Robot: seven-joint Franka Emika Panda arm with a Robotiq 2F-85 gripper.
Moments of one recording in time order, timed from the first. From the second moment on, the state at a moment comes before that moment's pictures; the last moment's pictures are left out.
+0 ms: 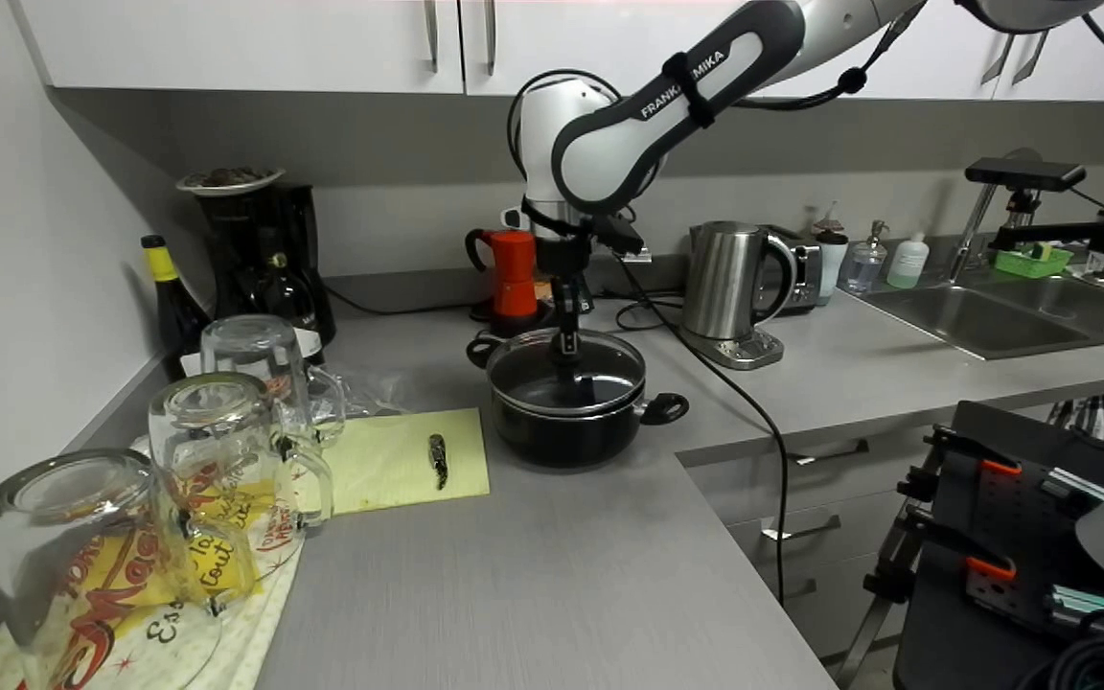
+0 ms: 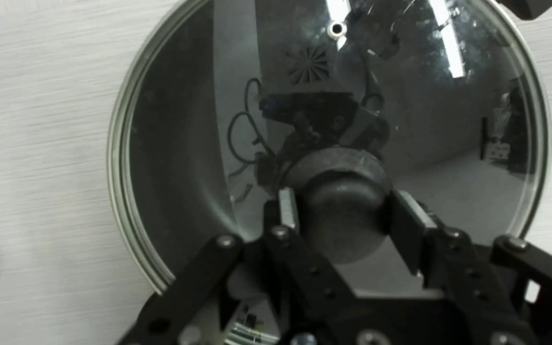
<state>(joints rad) 0.09 0.68 0.13 -1.55 -0.19 2.19 -0.48</state>
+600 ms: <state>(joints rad) 0.13 0.43 0.16 -1.75 -0.23 2.19 -0.48</state>
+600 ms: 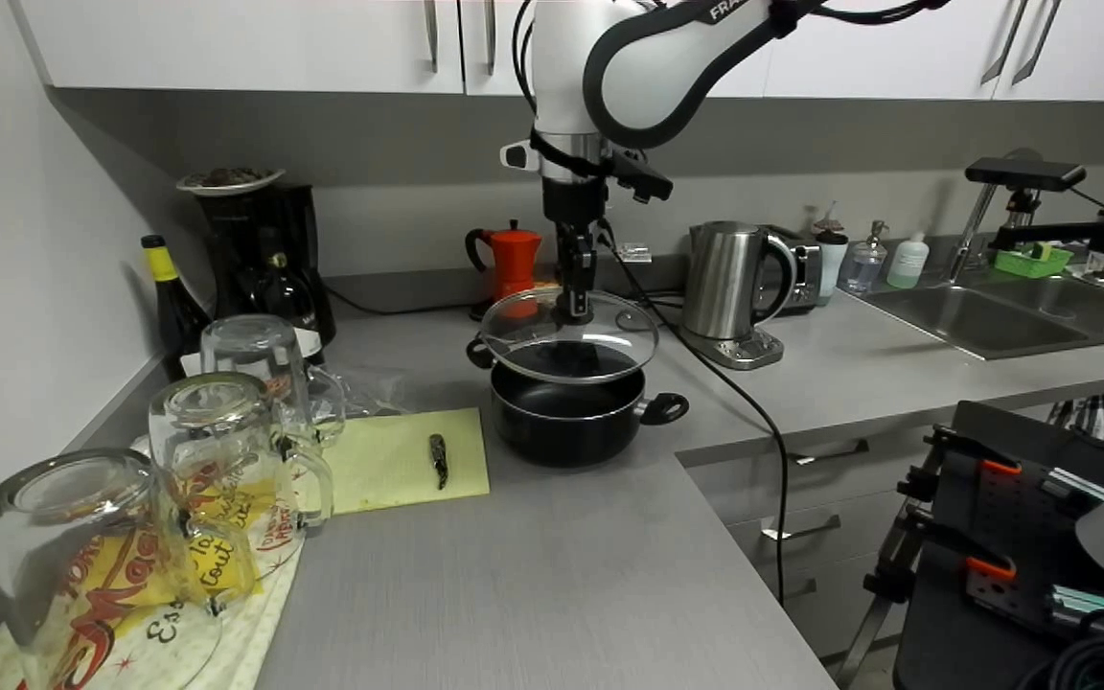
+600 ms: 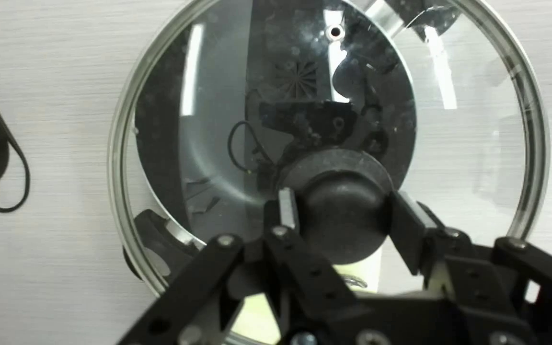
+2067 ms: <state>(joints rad) 0.21 0.43 0.28 -2.22 -0.27 2.64 -0.70</state>
